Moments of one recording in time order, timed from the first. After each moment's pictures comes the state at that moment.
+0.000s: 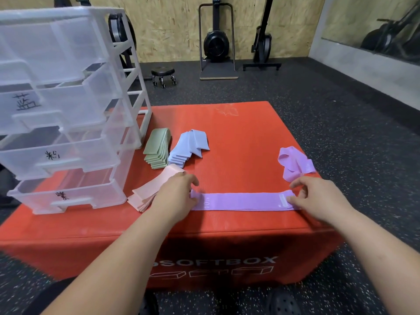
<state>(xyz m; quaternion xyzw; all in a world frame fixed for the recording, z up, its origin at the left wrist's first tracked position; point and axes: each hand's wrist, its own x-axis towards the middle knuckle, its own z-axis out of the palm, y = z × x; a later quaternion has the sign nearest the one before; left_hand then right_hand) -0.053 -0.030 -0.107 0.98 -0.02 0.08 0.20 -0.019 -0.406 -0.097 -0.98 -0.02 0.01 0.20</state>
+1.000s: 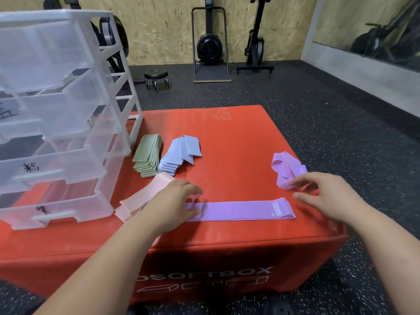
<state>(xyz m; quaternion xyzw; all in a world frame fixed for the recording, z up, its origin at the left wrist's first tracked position) -0.040 -0.030 -0.104 0.97 -0.16 0.05 0.19 -0.005 -0.441 -0.074 -0.96 -0.10 -0.02 0.26</state>
